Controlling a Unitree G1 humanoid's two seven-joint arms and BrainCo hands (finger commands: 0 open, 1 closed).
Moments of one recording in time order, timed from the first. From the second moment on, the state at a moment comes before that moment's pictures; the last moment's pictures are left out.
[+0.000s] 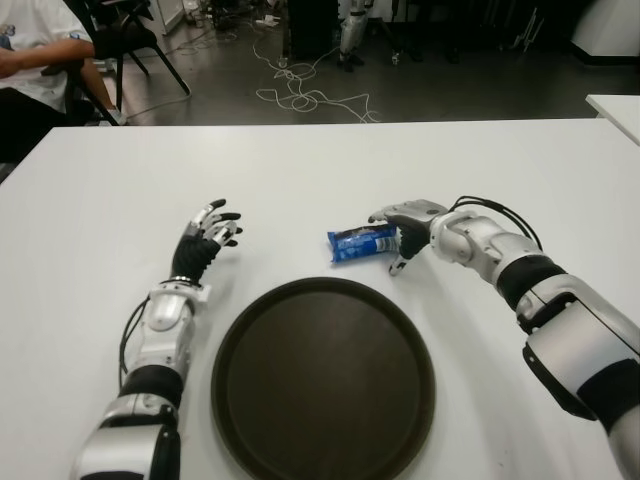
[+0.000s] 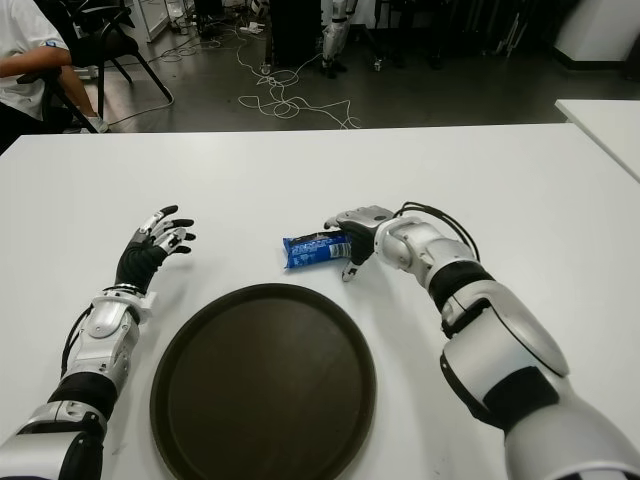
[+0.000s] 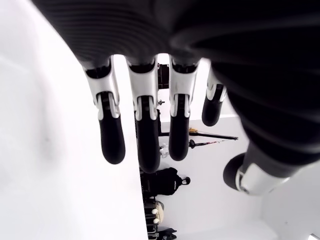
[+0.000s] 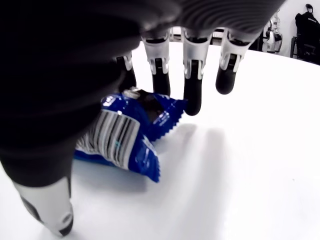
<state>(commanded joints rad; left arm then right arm) -0.45 0.13 0.14 0.94 -0.08 -0.48 -0.17 -0.95 -0.28 0.70 1.22 -0.80 -0.37 0.11</state>
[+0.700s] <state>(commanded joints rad) -0.44 0.12 0.14 0.92 -0.09 -0.46 -0.17 -0.94 -0.30 0.68 1.21 -0.77 -0.42 0.09</state>
